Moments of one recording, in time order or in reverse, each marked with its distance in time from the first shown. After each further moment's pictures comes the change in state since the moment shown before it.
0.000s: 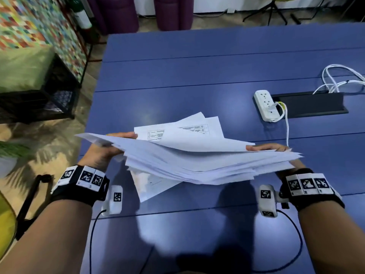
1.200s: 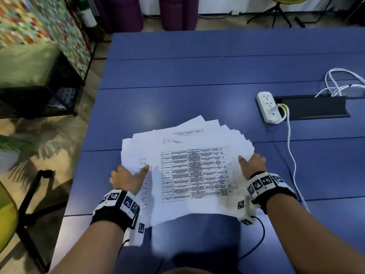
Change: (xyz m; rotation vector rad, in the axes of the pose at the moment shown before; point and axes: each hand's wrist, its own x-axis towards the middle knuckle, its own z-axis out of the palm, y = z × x) left_hand -0.035 -0.087 0.050 0.872 0.527 -0.530; right_hand 0.028 0.063 0.048 -0.887 0.423 0.437
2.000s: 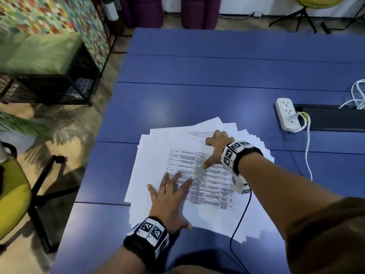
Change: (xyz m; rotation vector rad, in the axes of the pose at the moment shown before) left_hand -0.095 -0.012 0.040 0.584 -0.350 0.714; right_hand 0.000 -0.121 0.044 -0.833 -0.346 -0.763
